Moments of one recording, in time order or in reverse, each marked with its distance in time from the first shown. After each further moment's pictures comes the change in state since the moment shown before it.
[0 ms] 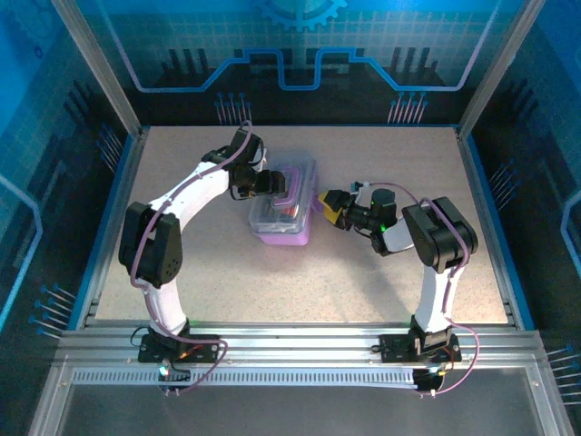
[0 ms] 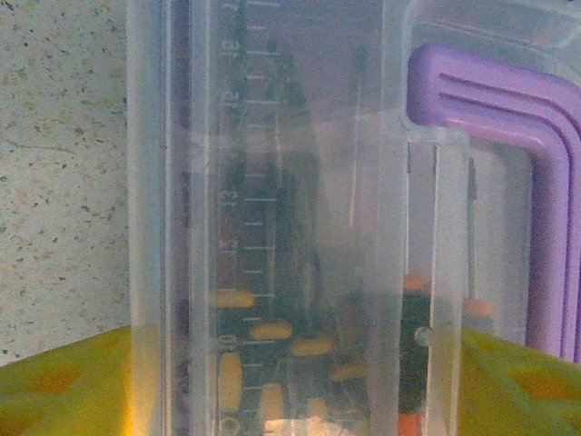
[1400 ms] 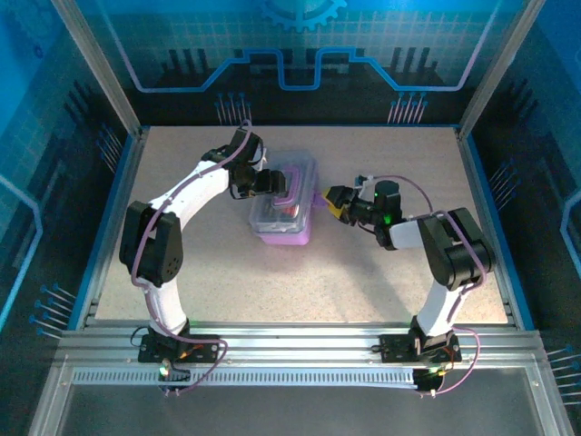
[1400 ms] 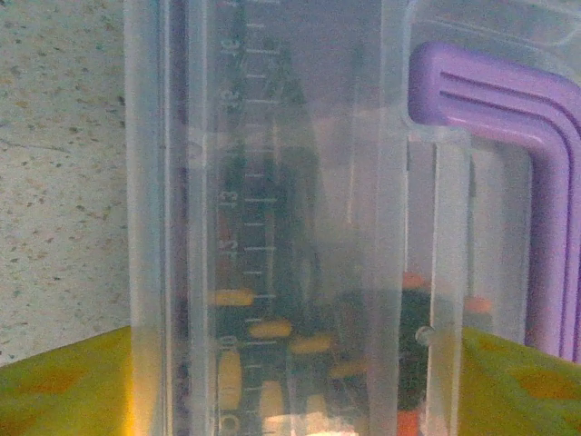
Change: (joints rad) left arm -0.003 0.013 0.018 -0.011 0.010 0.001; right arm 0.015 -0.192 0.058 -0.270 0.006 -0.135
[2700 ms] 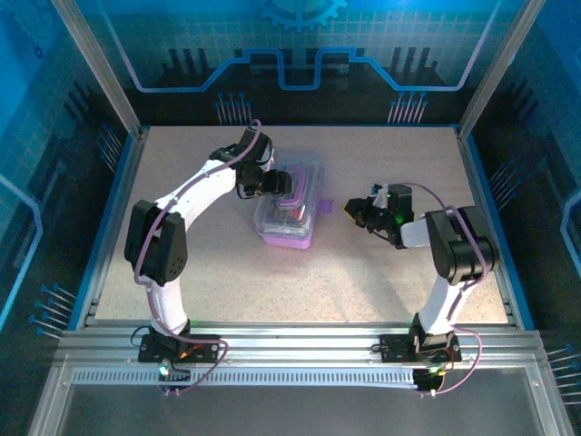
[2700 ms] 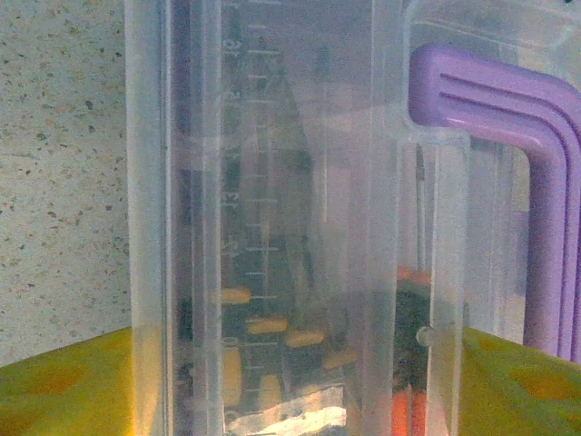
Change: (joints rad) left arm -0.037 0.026 0.044 -0.030 -0.033 0.003; right arm -0.140 0.076 -0.062 -0.190 0.068 -0.195
